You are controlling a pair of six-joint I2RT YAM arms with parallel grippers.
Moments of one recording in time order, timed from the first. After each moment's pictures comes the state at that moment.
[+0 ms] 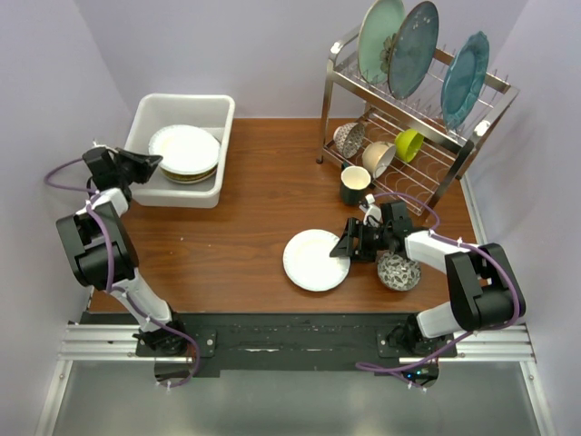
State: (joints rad) left arm 0.43 1.78 1.08 0.30 0.53 -0.98; right arm 0.24 1.45 0.57 -0.09 -0.65 0.45
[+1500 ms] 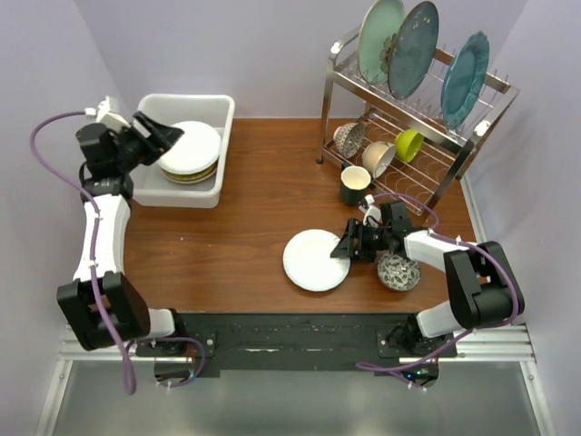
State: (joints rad) left arm 0.28 1.34 1.17 -0.06 0.57 -0.64; right arm 0.24 1.47 0.57 -0.08 -0.66 0.45
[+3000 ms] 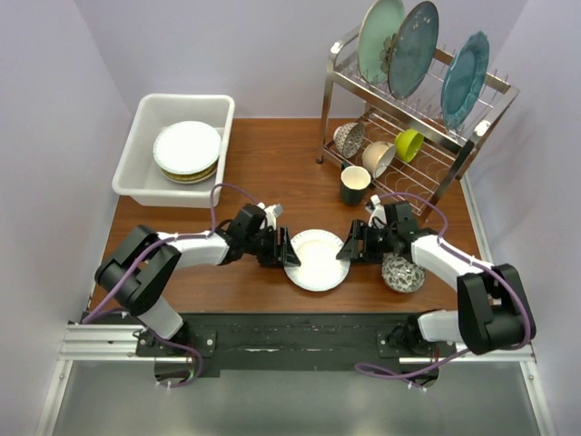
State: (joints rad) left arm -0.65 1.60 0.67 0.11 0.46 -0.73; right arm 0.24 1.33 0.57 -0.24 -0.55 0.42
